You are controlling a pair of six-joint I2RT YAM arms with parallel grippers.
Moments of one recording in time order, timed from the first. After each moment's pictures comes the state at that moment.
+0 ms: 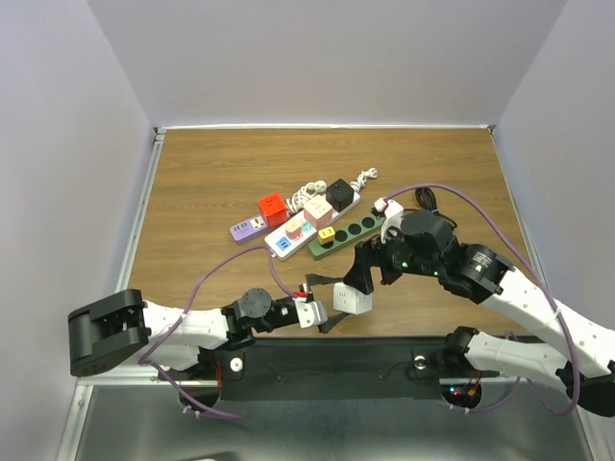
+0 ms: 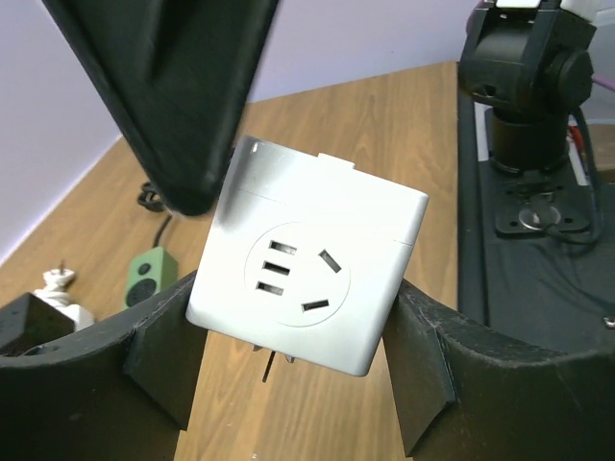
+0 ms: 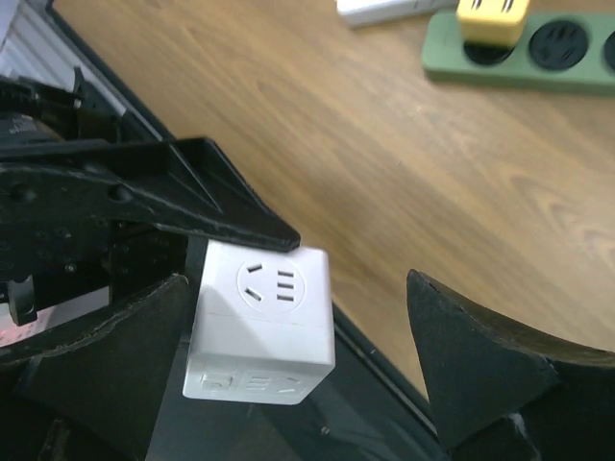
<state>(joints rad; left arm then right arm) -1.25 1.14 0.21 1.06 0.10 0.33 0.87 0.95 1.00 -0.69 -0.18 0.43</state>
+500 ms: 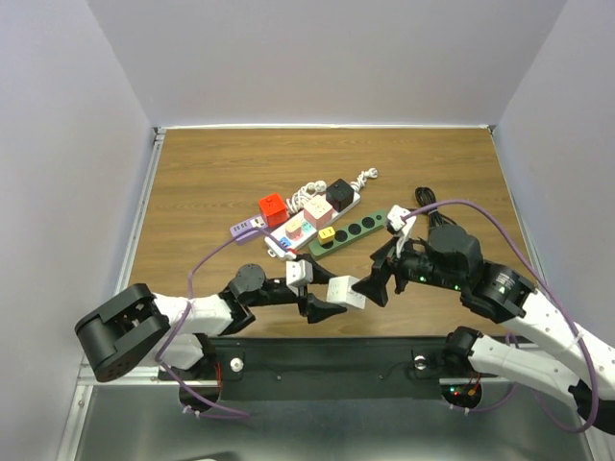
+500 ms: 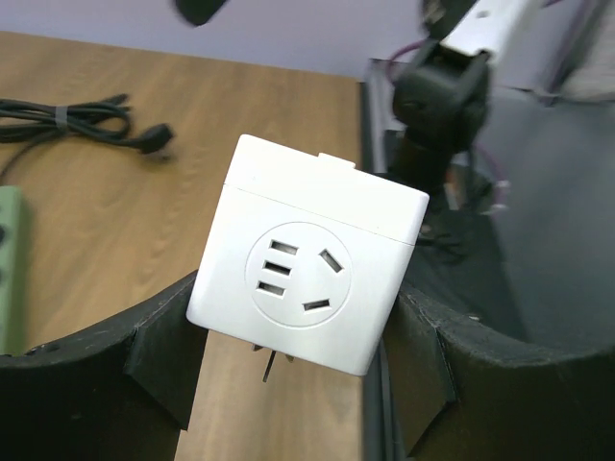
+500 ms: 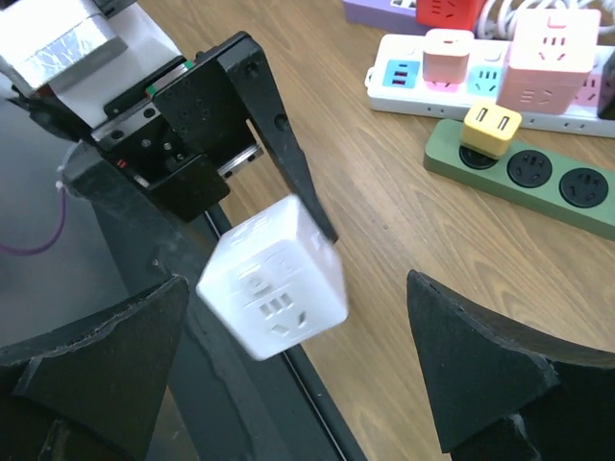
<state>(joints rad) -0.96 1.24 0.22 1.11 0.53 -0.13 0.87 0.73 0.88 -0.54 -0.23 0.19</state>
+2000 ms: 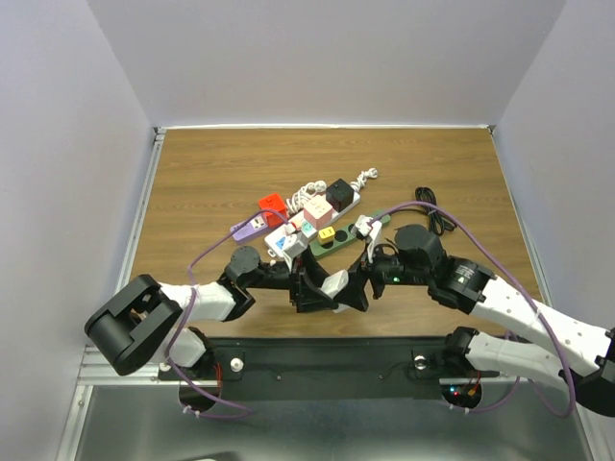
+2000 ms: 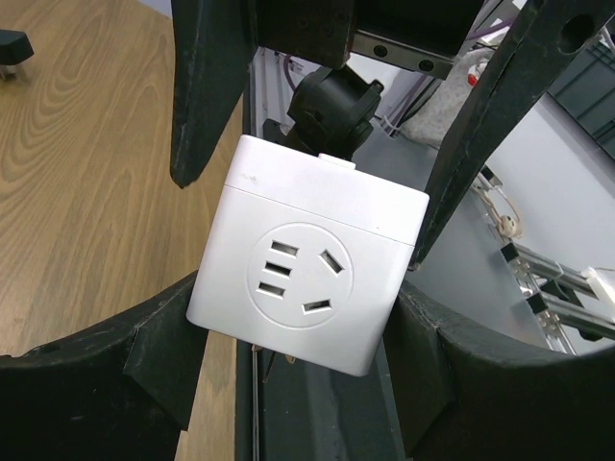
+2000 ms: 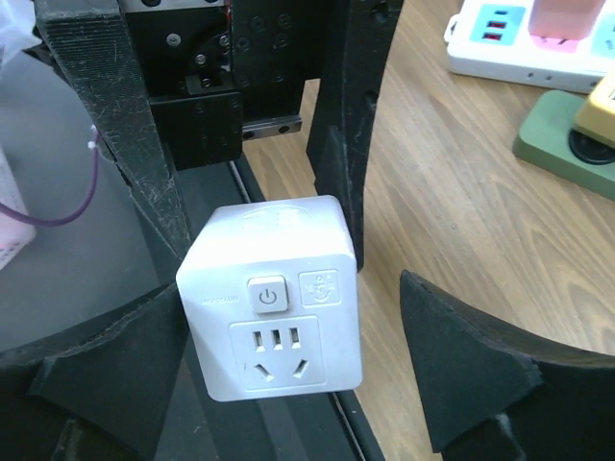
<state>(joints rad) -0.77 1.33 0.29 1.16 0.90 -0.64 0.91 0.90 0.79 -0.37 -0.36 0.23</state>
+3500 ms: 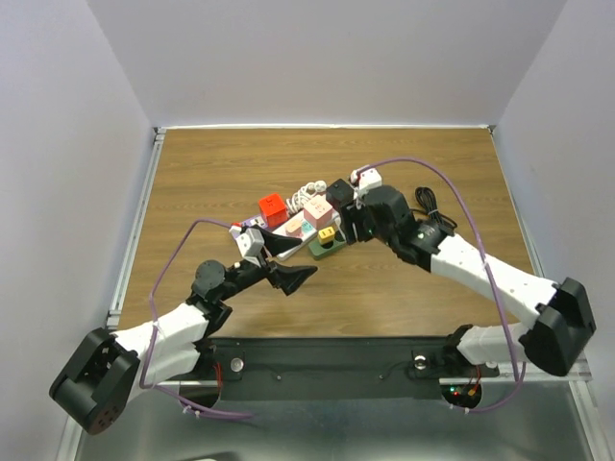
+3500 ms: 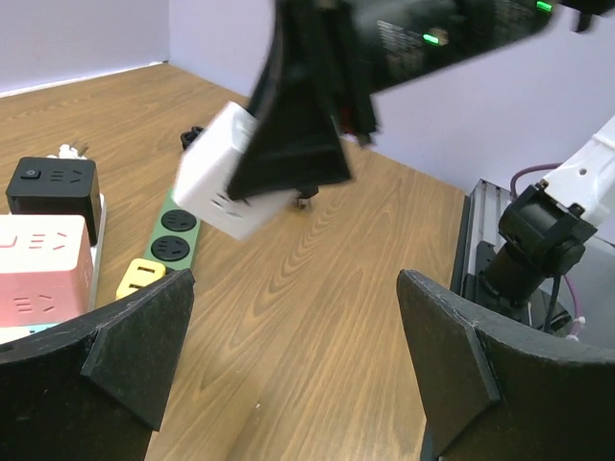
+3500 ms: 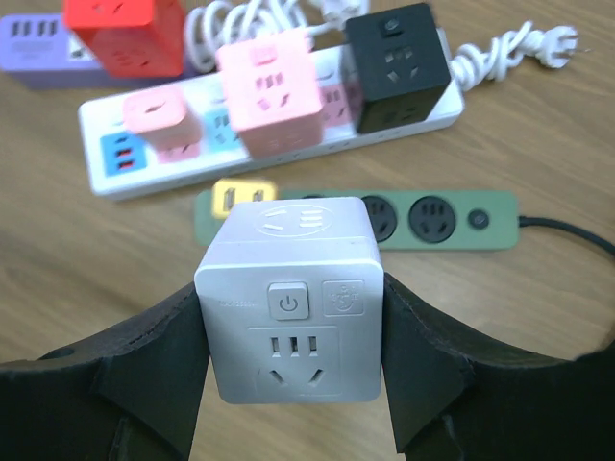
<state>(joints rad) -0.63 0.95 0.15 1.05 0.48 -0.37 0.81 1.24 0.96 -0.29 0.28 0.19</state>
